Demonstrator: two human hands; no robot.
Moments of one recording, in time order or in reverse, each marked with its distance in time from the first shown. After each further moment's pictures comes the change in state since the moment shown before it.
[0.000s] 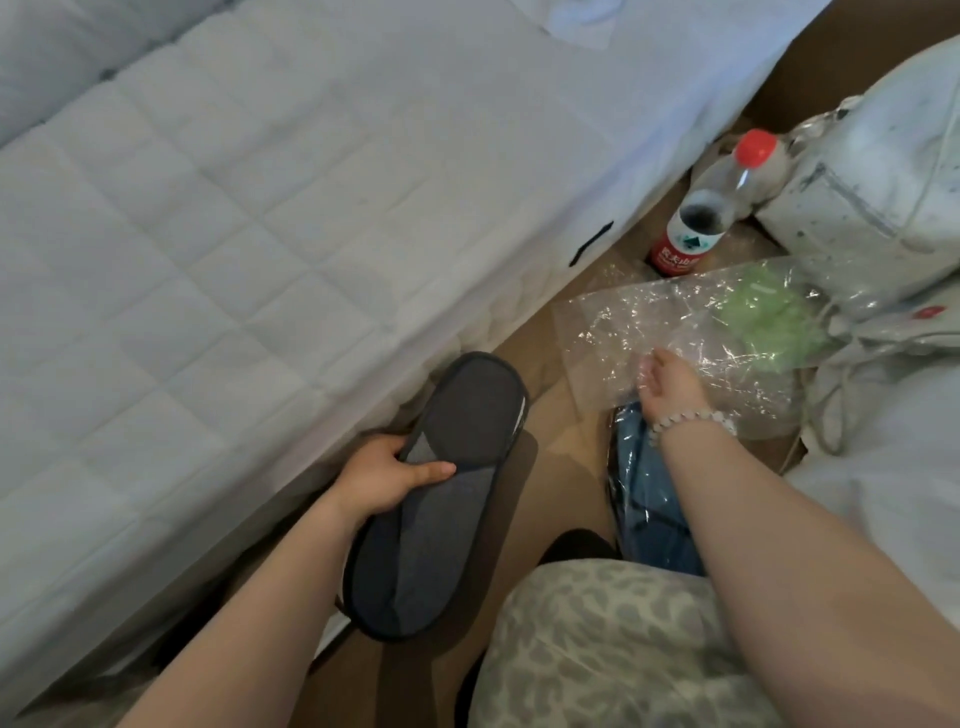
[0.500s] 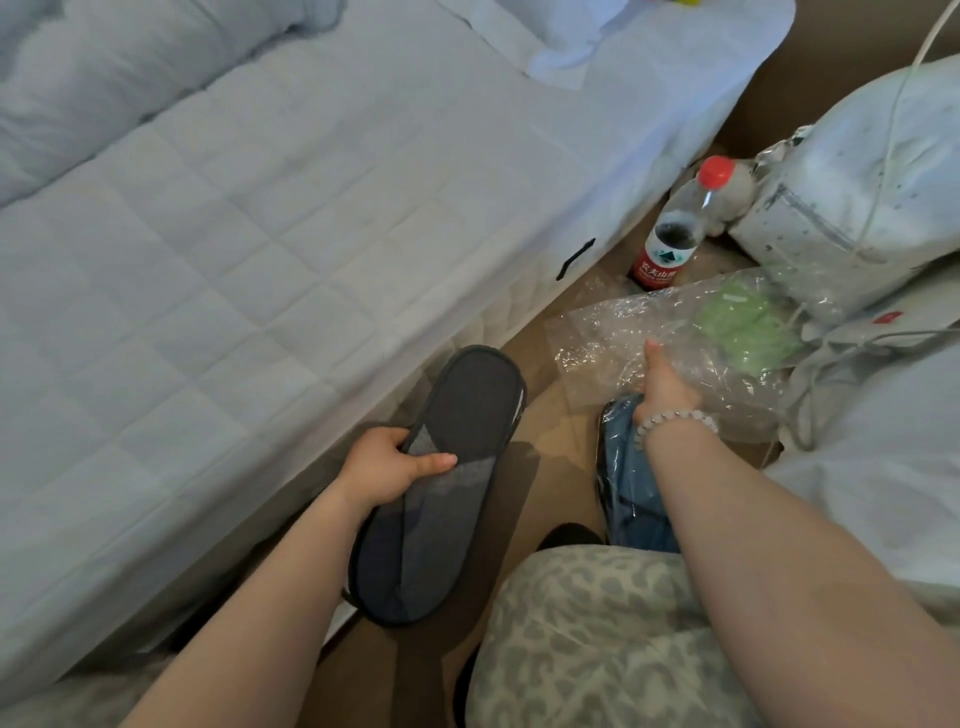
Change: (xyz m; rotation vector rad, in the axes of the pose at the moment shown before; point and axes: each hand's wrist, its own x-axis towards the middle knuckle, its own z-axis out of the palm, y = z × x) left_hand -0.023 0.013 -0.001 -0.041 0.039 0.047; right_hand -0.038 -0.009 -0.013 -0.082 0.207 -0.005
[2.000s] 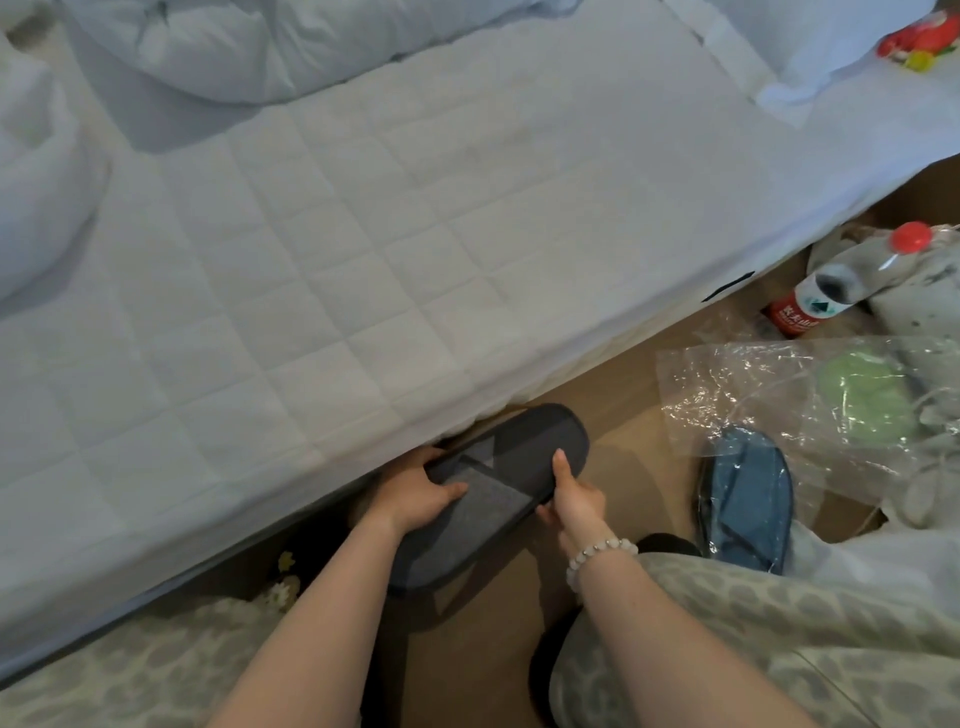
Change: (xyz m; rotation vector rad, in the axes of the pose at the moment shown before) left_hand -0.024 -0.135 -0.059 0.086 0.091 -0.104; right_hand -0.160 0.183 0.063 -0.404 -0.306 0.105
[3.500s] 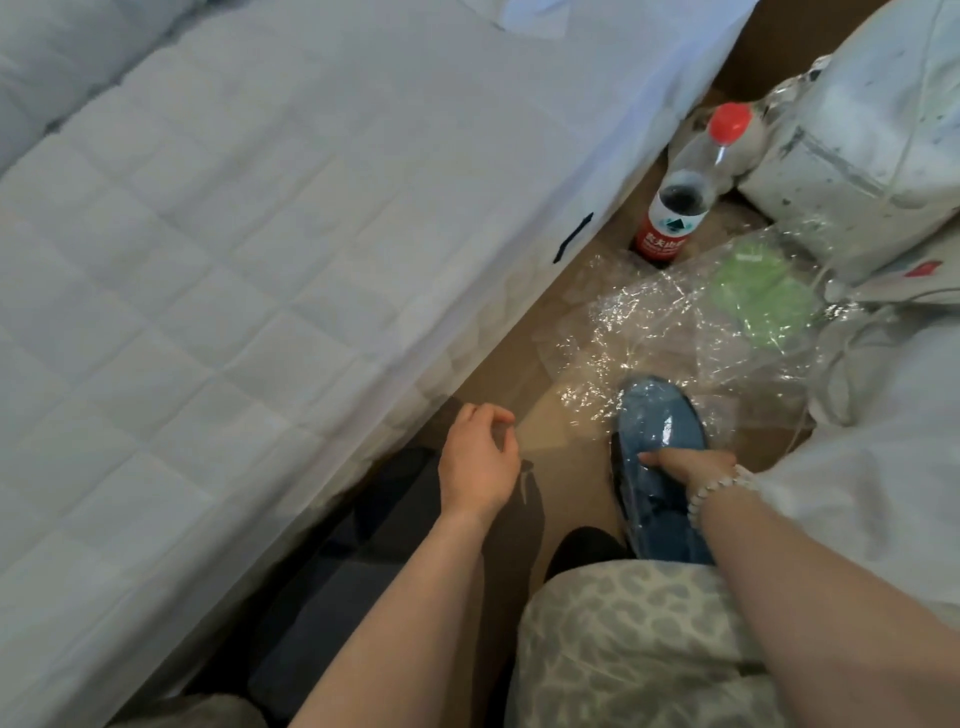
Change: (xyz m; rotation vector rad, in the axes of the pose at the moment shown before) left_hand 0.037 0.175 0.128 0.146 0.179 0.435; right_hand 0.179 -0.056 -0.215 -0.408 0.353 0.316
